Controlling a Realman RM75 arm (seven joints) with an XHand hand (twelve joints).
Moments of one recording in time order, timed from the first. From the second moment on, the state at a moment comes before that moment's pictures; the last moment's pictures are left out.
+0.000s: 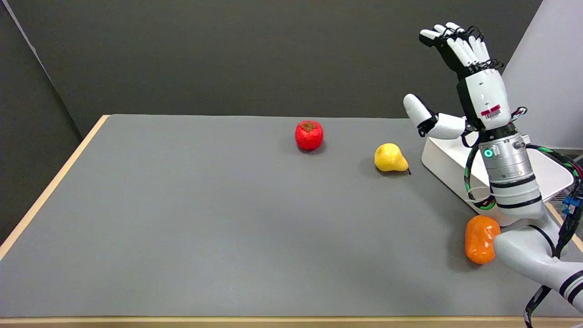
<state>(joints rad) -0.13 -0.91 -1.49 1.34 0.43 1.06 0.66</state>
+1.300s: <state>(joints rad) 0.28 -0.85 -1.74 1.29 0.28 0.61 0.66</state>
